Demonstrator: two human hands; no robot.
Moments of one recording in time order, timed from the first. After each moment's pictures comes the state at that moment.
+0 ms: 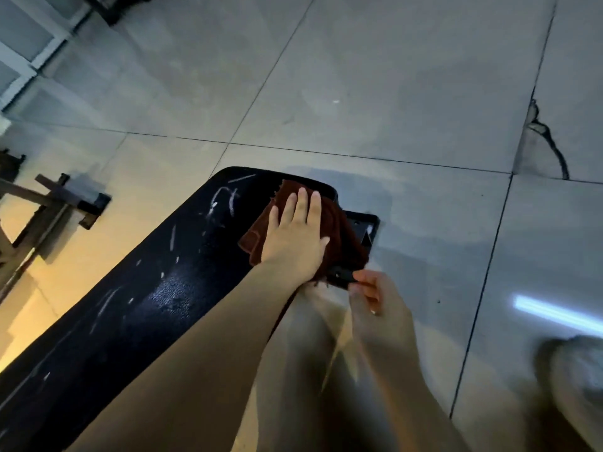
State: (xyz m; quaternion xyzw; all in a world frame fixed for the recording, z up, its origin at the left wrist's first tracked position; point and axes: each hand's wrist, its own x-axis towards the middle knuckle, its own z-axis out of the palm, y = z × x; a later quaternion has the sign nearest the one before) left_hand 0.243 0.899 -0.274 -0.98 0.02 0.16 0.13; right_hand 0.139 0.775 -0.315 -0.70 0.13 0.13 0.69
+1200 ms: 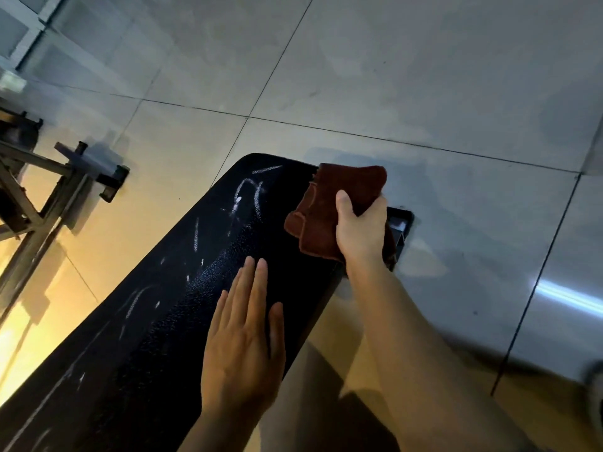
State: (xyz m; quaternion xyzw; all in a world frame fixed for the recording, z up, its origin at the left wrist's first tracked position) left_hand 0.115 0.955 -0.239 -0.99 -0.12 0.02 -0.03; right_hand 0.282 0.866 -0.318 -0.63 0.27 0.13 0.72
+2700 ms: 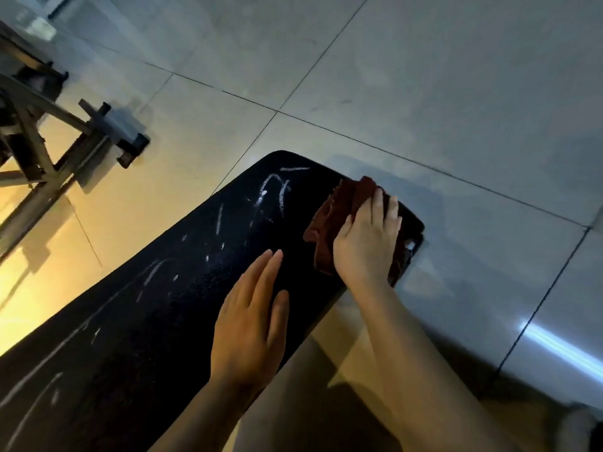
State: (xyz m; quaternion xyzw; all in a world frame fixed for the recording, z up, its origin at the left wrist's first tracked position) left_hand 0.120 0.956 -0.233 -0.98 -0.15 -0.03 -0.15; right_hand 0.270 0.860 -0.300 -0.92 -0.02 0.11 0.38
